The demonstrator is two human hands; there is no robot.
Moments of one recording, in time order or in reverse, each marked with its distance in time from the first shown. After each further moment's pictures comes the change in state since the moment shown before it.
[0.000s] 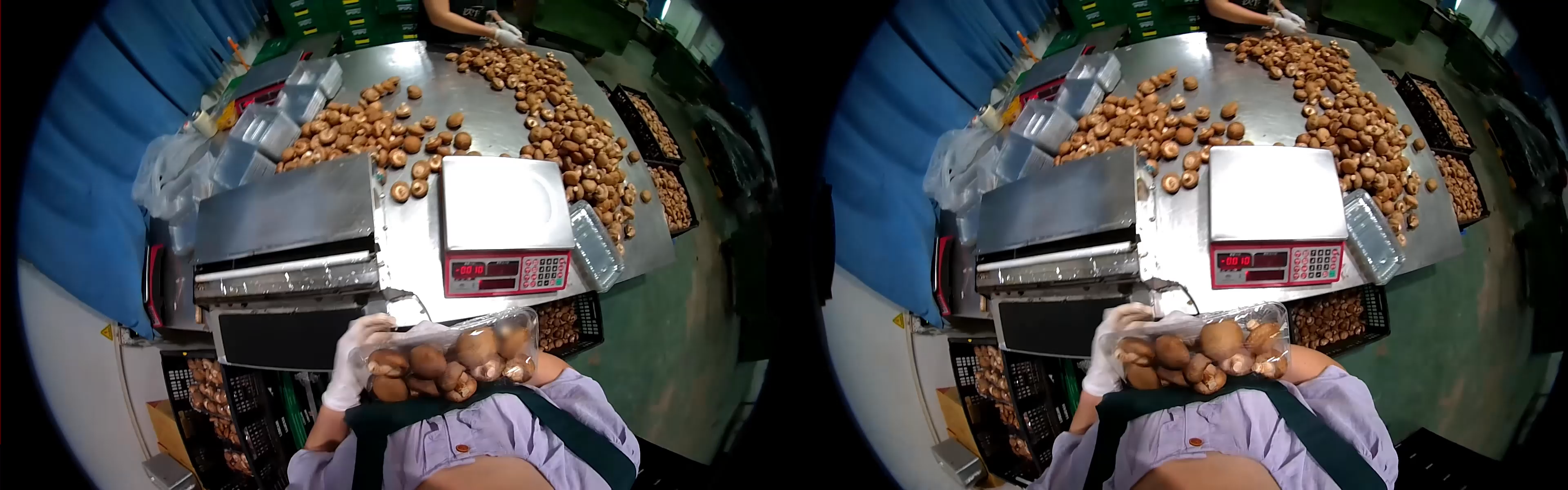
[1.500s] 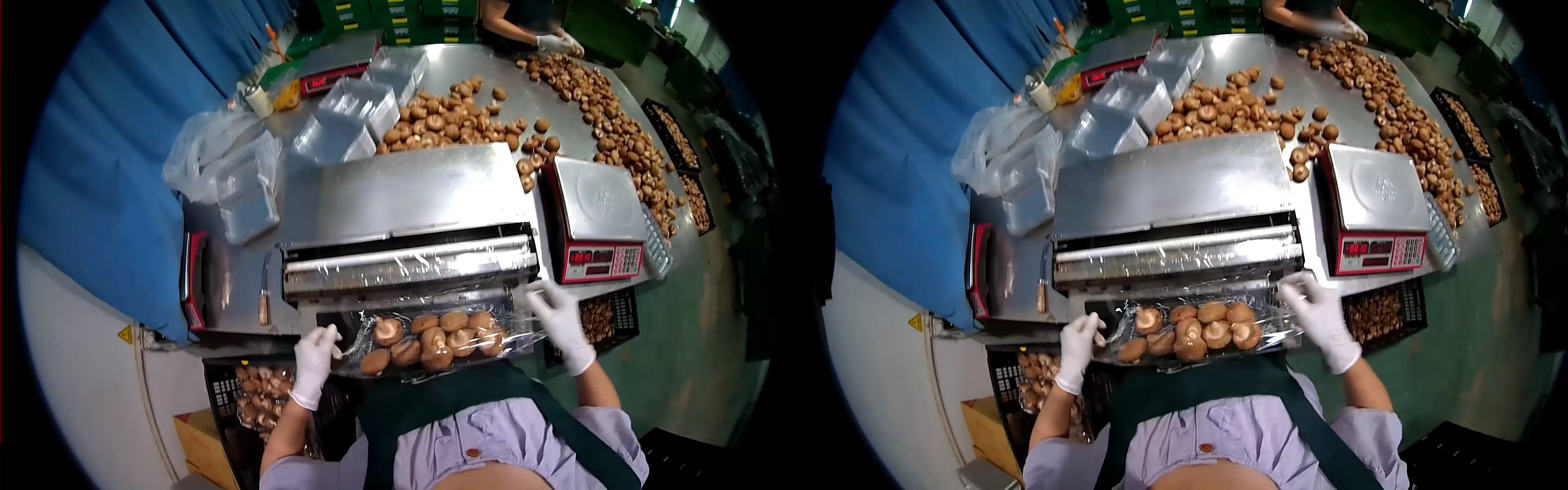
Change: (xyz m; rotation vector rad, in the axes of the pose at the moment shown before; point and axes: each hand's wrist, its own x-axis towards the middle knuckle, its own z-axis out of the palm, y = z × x) left_hand -0.053 0.079 -0.322 0.638 0.445 -0.159; right_hand 0.139 0.027 0.093 -1.180 1.345 -0.654
